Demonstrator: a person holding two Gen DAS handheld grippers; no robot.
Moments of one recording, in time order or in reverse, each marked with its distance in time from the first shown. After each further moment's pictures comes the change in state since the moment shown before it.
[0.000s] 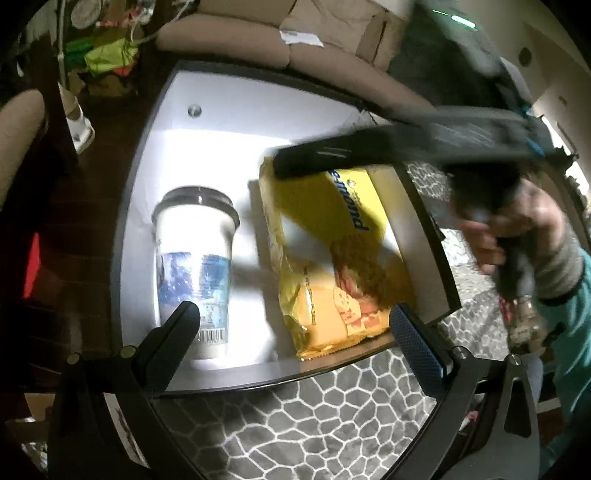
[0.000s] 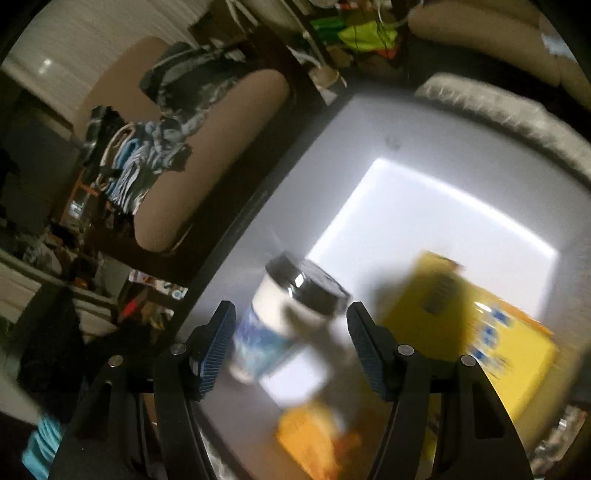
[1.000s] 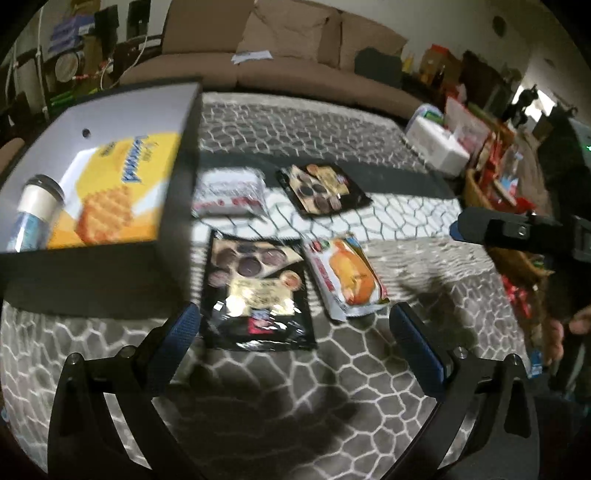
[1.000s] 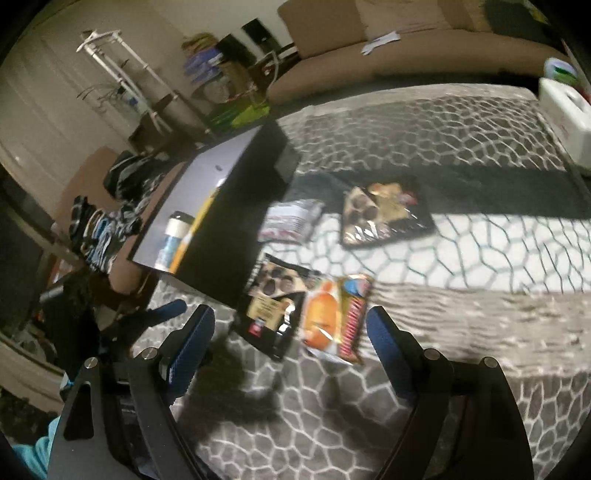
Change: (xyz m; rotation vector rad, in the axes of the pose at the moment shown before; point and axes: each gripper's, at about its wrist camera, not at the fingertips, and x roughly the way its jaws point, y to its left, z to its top) left arm 0.099 -0.253 -0.096 0.110 -0.127 0.111; right arm -0.217 -0.138 -0.325 0.353 -0.374 -0.171
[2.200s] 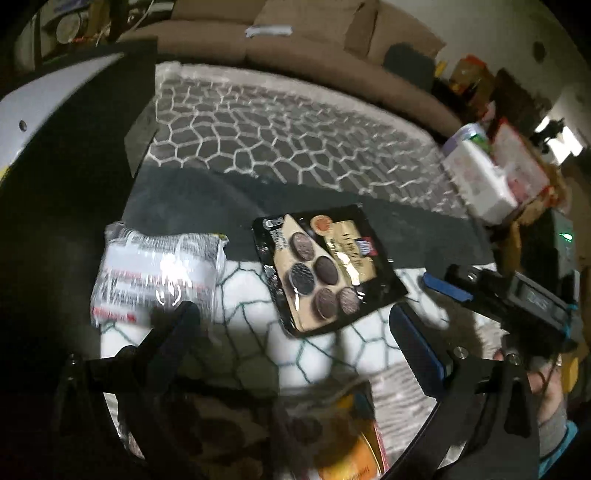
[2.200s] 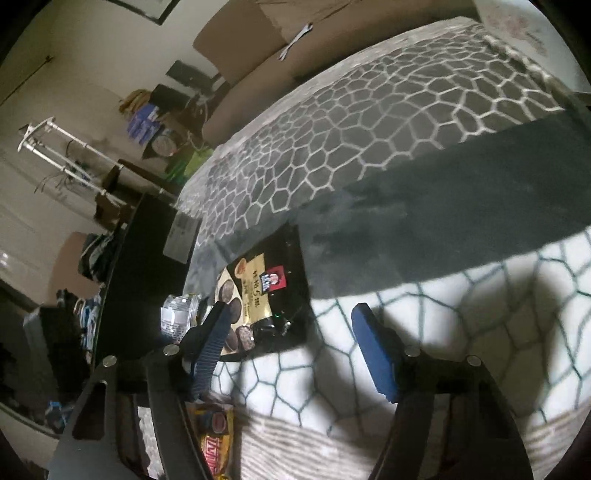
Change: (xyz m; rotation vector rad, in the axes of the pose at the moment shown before) left arm 0.146 0.004 0.113 -0.155 0.082 -0.014; right arm 0.088 -0.164 0.080 0.266 -0.044 0.070
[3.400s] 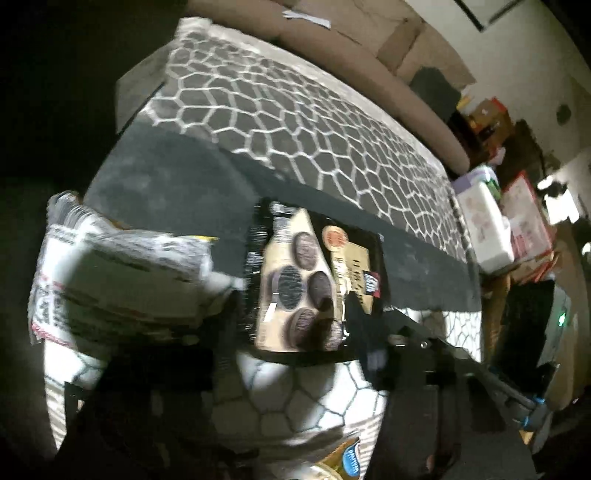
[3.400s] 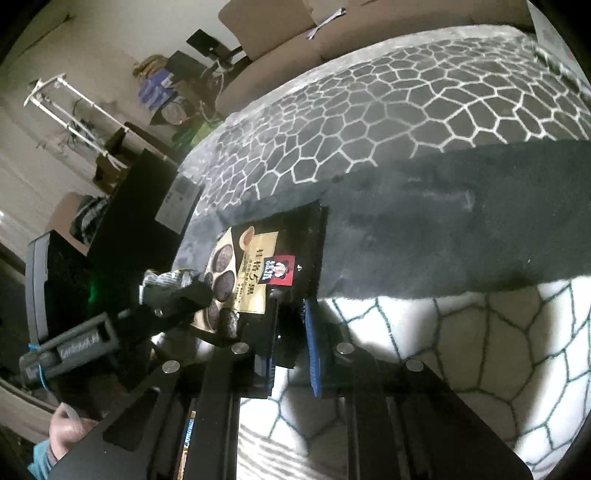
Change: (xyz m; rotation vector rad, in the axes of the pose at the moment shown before) left arm 0.039 0.029 0.014 -0.242 0.017 -0.118; right arm 0.037 0.021 -0.011 -0.133 0.048 -0.055
